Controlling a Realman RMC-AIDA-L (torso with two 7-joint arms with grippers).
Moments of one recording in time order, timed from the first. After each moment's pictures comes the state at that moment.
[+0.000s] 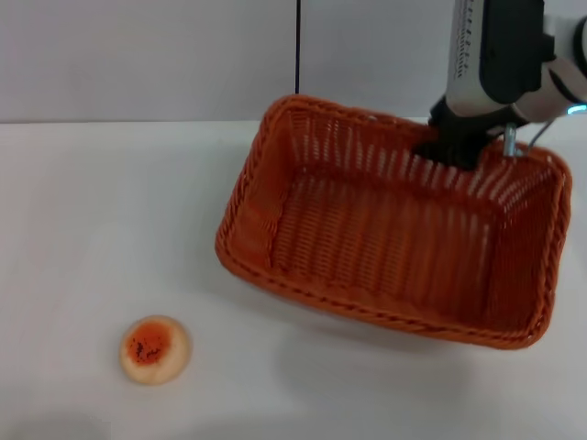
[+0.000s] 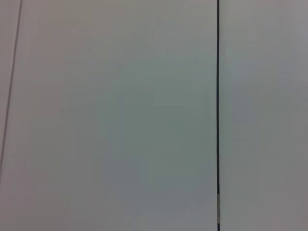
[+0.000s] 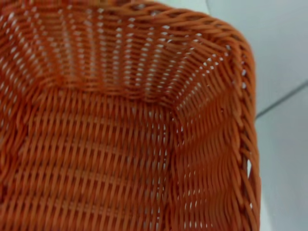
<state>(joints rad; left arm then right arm) 0.10 -2.07 -0.09 0.00 1.47 1.77 -0.34 0.76 2.07 -1.32 -1.11 0.56 1.28 -1.38</state>
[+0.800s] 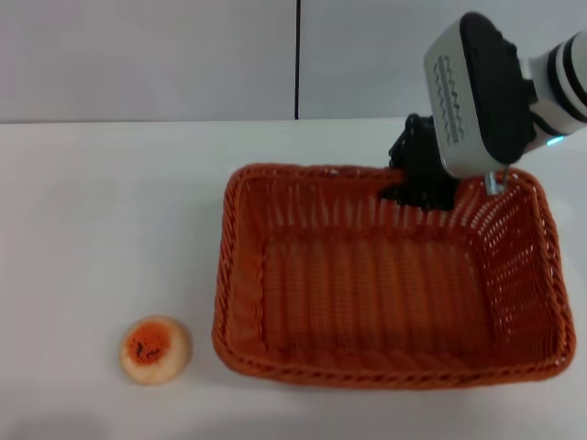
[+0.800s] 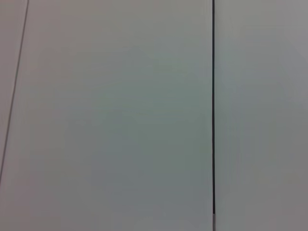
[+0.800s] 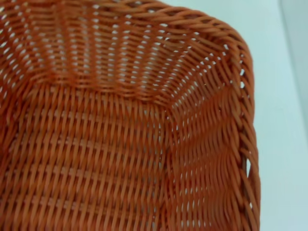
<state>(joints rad) 0.13 -2.07 -0.09 0.00 1.47 1.85 -0.35 0.76 2.07 -1.39 -1.07 0.70 1.33 -1.61</state>
